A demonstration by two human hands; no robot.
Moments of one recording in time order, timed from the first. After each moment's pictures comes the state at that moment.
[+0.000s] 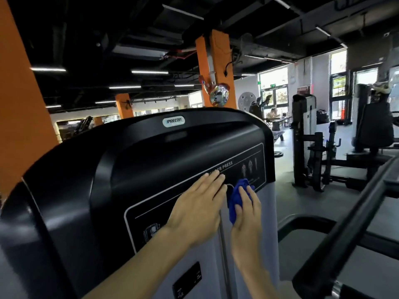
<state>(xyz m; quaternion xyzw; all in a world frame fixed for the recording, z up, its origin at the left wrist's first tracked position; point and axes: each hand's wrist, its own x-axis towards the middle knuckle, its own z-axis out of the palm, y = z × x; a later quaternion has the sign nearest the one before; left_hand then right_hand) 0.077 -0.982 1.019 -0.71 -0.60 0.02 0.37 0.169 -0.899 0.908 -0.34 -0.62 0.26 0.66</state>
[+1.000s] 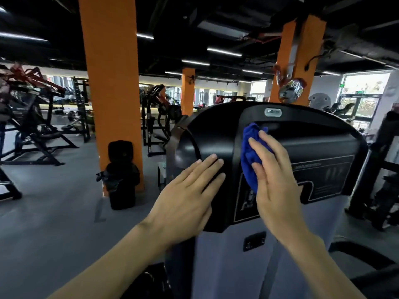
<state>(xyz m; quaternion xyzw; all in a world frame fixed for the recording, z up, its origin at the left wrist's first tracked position) 0.005 -1.235 1.036 -0.61 -0.66 -0.08 0.44 0.151 -1.085 1.057 -0.06 -0.82 0.13 0.56</state>
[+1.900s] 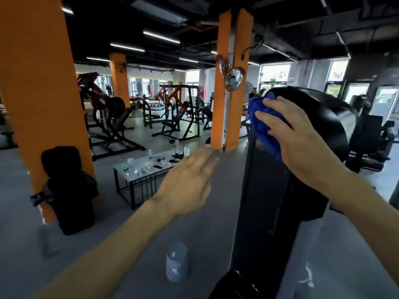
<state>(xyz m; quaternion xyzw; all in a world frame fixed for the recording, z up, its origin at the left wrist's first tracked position) -0.288 -1.302 1.013 -0.73 -0.57 -0.20 0.33 -0.042 -1.184 1.091 -0.15 -0.87 -0.14 0.45</state>
